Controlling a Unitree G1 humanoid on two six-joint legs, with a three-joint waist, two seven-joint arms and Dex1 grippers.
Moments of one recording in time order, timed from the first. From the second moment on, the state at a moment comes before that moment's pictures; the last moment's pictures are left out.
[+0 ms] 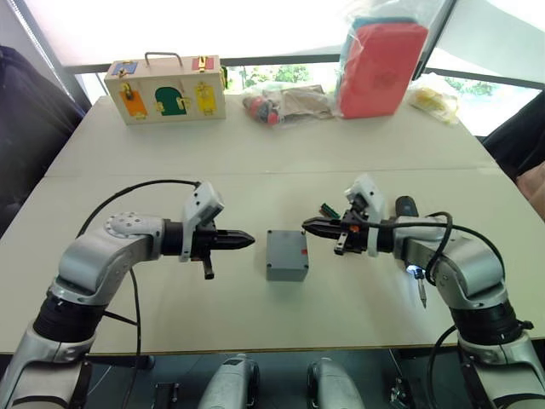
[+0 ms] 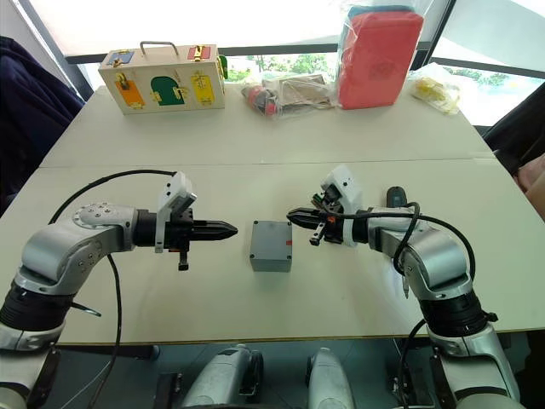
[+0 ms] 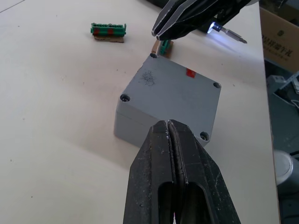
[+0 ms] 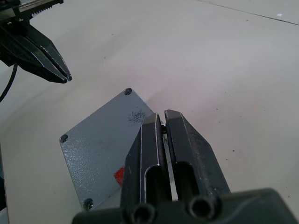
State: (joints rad) left arm -0.48 0.72 -0.09 -0.30 -0.60 0.87 -0.98; right arm -0.47 -0.60 0.07 -0.29 0.48 0.85 0.80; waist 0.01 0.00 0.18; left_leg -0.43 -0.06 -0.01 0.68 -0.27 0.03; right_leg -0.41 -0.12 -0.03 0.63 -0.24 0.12
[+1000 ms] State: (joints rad) left arm -0.48 0.71 -0.09 -0.32 -0.60 0.87 -0.96; right arm -0.47 -0.60 0.11 -0.27 0.45 0.82 0.80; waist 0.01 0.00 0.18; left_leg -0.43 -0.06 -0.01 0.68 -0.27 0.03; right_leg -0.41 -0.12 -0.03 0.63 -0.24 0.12
